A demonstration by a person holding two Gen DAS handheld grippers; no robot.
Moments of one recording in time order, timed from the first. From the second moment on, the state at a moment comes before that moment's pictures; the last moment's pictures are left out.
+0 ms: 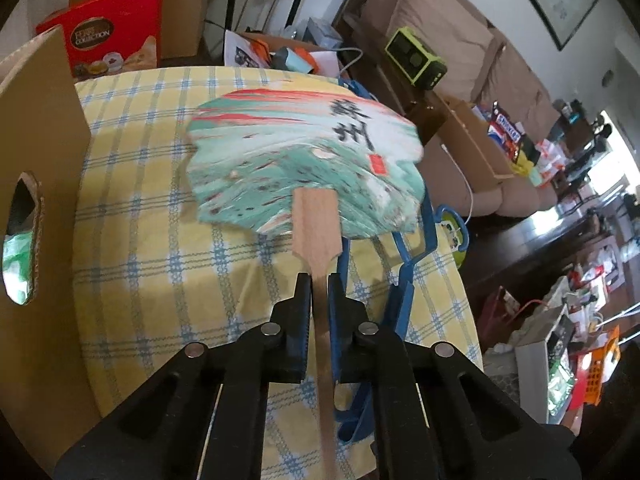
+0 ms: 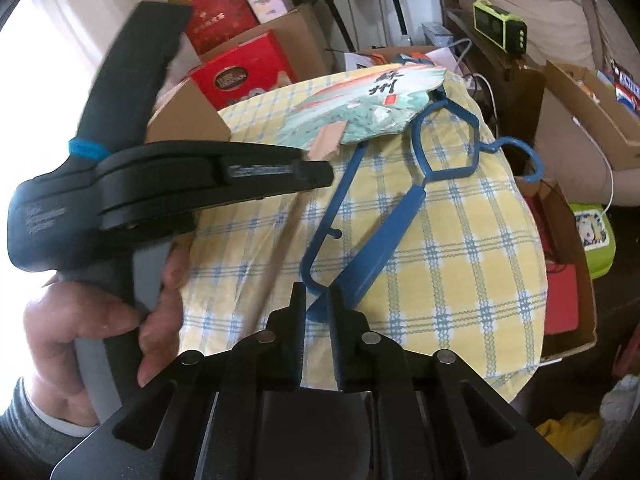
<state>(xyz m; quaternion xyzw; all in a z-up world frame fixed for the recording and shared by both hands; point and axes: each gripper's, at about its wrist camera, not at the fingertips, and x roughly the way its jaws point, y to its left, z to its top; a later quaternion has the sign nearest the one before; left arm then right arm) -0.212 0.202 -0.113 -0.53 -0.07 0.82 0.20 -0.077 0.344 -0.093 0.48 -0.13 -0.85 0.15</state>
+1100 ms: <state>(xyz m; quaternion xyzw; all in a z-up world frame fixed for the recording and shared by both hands) -0.162 0.164 -0.086 -0.51 -0.09 0.81 0.26 -0.156 0.412 -0.075 0.43 -0.32 -0.83 0.17</state>
